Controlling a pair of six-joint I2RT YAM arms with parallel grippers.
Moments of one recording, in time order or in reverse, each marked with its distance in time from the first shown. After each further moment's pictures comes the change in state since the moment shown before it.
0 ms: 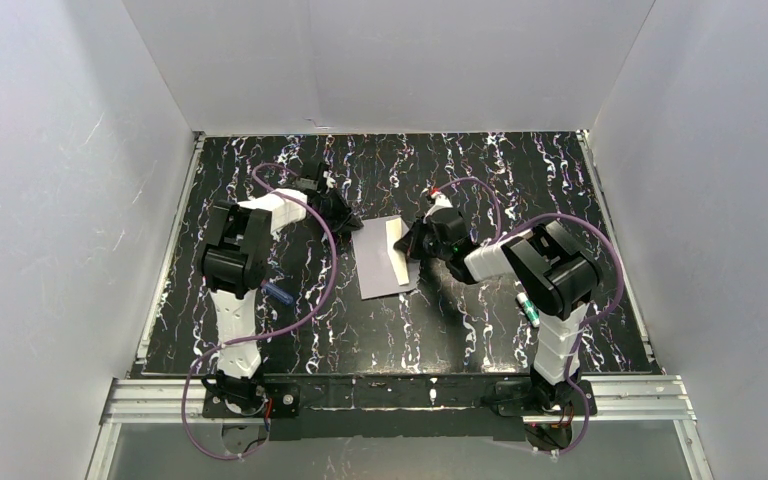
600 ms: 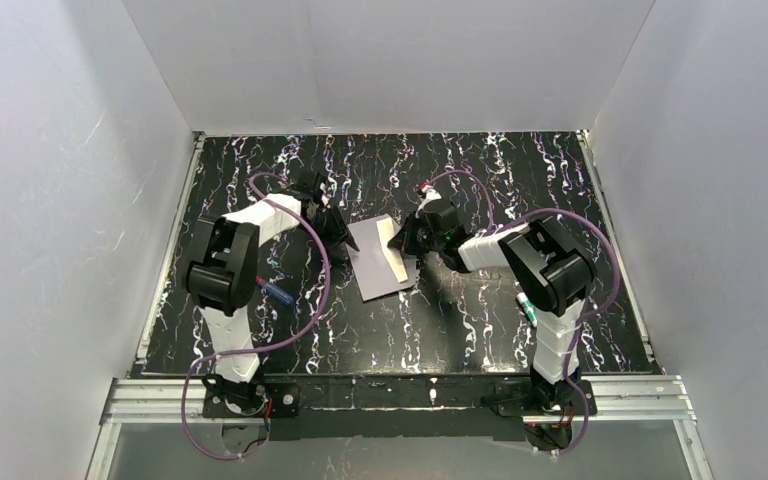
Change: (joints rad) left arm -0.017 -0.179 -0.083 -0.301 0.010 0.128; right arm 0.001 0.029 0.115 -0.154 -0.048 -0.002
